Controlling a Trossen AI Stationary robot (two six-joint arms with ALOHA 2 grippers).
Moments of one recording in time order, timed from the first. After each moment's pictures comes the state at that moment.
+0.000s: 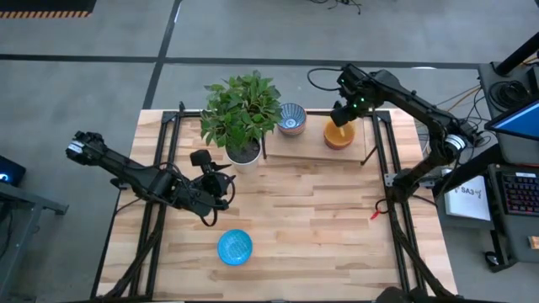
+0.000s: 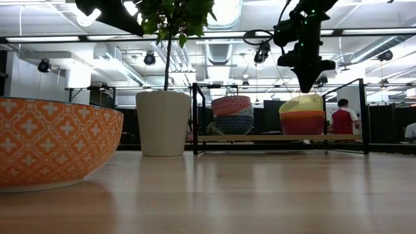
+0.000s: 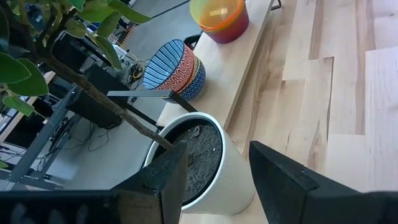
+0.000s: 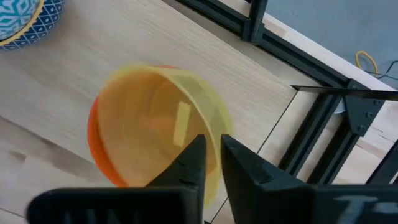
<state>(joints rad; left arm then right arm) -0.42 1.19 0.99 -0.64 -0.96 -0.14 -0.85 1.53 1.45 -1.24 0.08 0.21</state>
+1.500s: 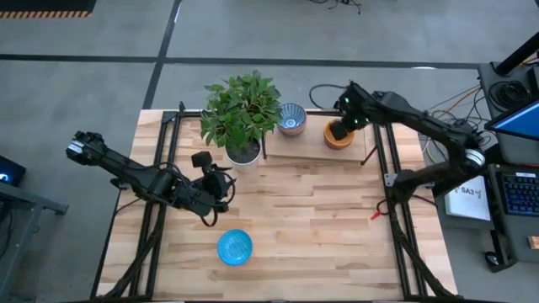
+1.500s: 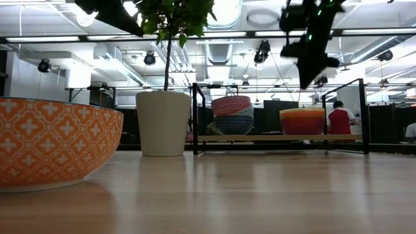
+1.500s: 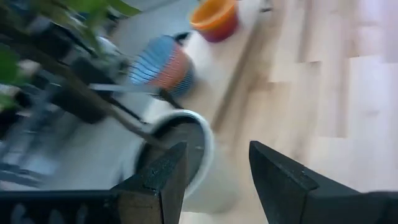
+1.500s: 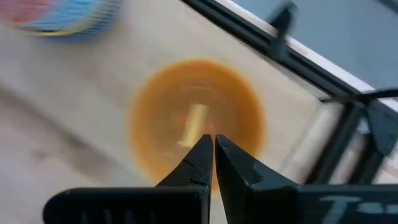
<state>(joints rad) -0.42 1.19 0.99 -0.64 -0.92 -0.19 -0.71 1.34 1.23 -1.05 0.13 0.27</state>
